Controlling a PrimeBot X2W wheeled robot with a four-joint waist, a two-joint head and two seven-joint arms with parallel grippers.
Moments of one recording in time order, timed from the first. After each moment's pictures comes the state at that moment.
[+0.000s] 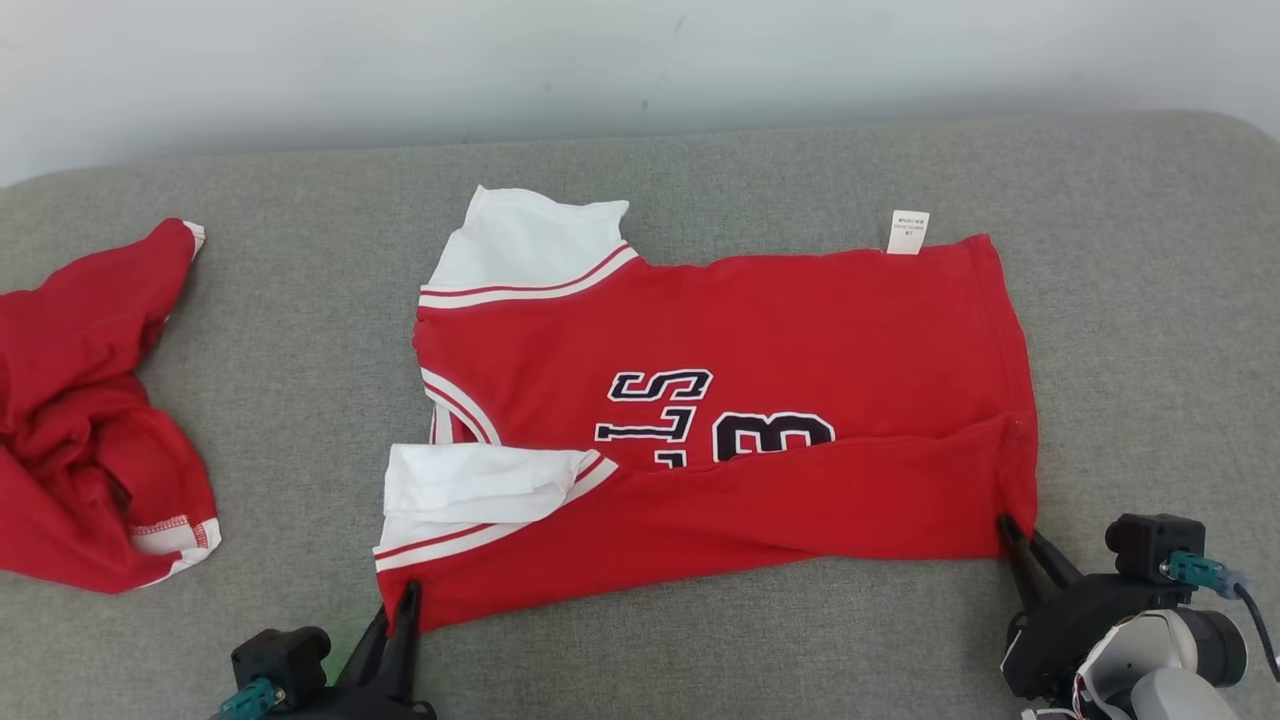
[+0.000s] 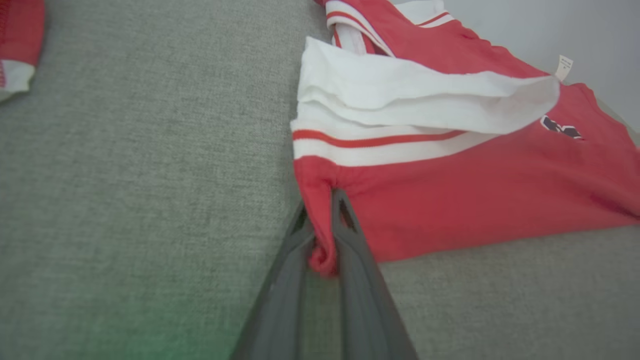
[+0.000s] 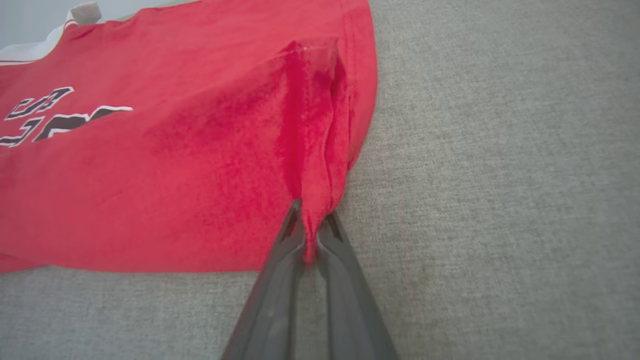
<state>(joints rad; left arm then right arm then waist) -0.22 0.26 -0.43 0.51 -0.71 -0.02 -0.25 -0.18 -0.33 0.04 0.45 0.45 0.13 0.05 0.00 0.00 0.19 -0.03</state>
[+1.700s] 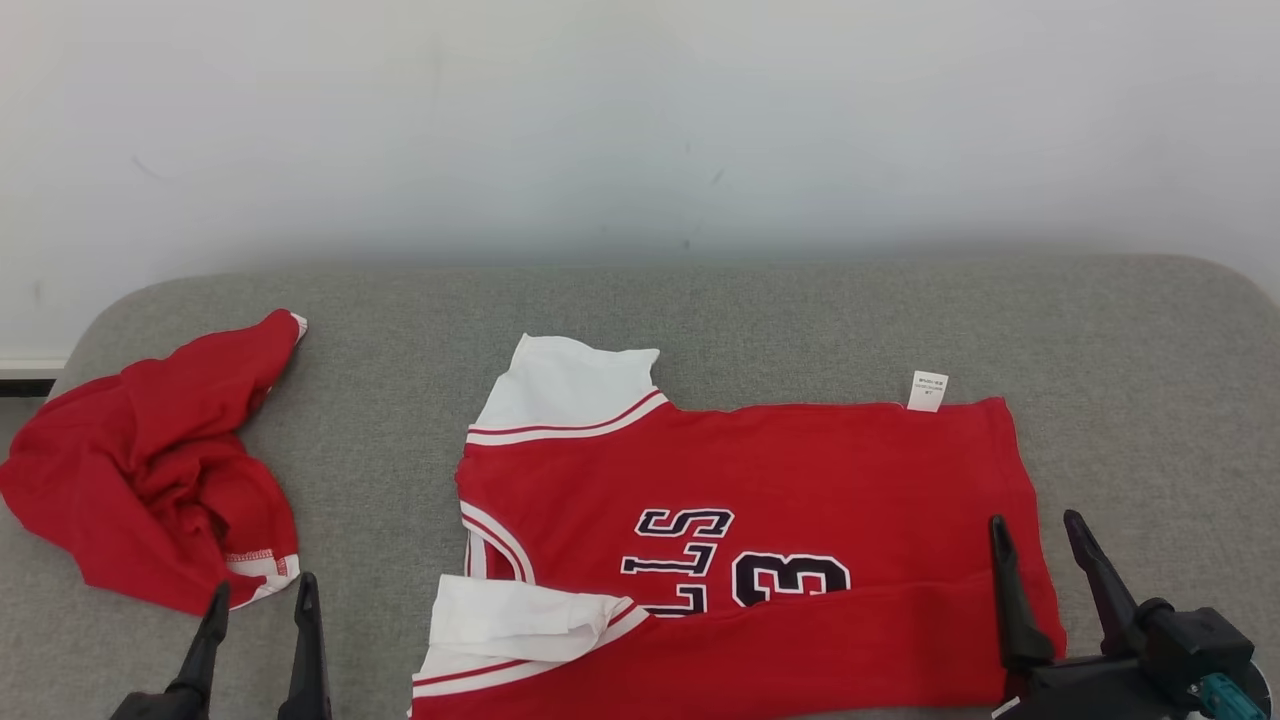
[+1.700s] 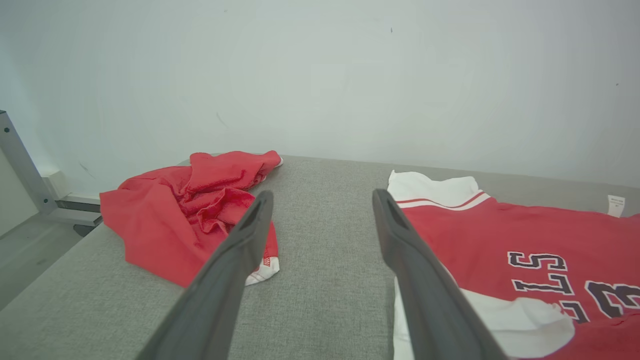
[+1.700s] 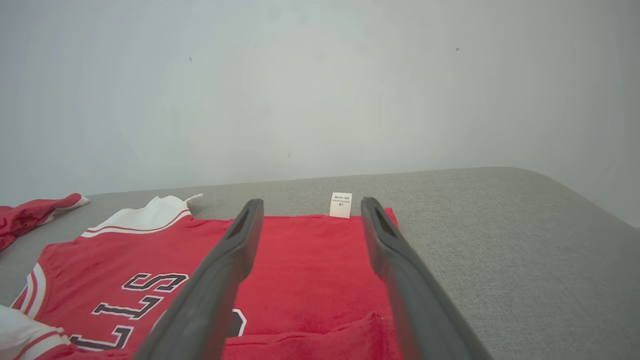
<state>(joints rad) 0.02 0.29 -0.15 0.13 -0.43 0.08 -0.26 0.04 -0.18 -0.08 0.14 0.22 0.13 -0.21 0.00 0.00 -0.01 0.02</state>
